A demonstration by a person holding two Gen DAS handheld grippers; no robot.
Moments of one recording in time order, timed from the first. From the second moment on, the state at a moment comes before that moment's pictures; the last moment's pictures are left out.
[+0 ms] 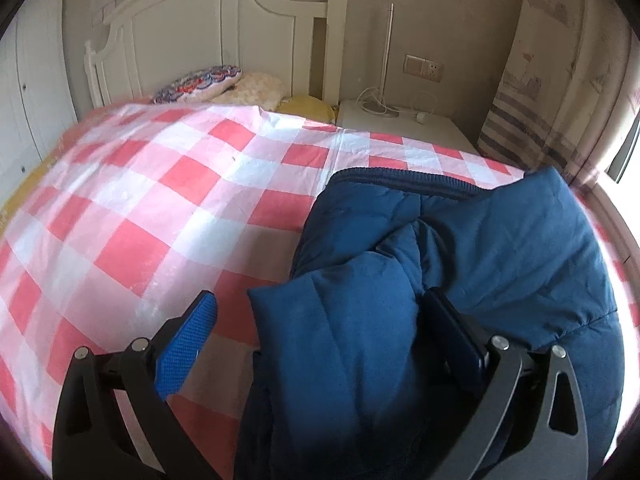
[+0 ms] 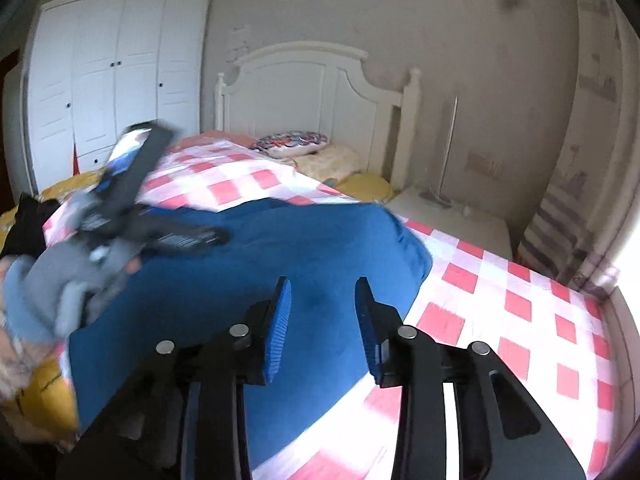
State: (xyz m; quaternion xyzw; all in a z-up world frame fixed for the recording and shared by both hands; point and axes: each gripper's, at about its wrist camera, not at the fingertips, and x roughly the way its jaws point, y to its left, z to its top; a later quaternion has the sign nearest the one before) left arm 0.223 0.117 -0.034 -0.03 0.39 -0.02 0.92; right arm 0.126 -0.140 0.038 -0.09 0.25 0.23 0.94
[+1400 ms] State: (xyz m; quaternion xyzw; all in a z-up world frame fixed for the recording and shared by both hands) left arm 0.237 0.156 -0.055 -0.17 0.43 -0.06 0.89; right arm 0.266 -0.111 -0.015 -0.04 0.37 0.21 0.90
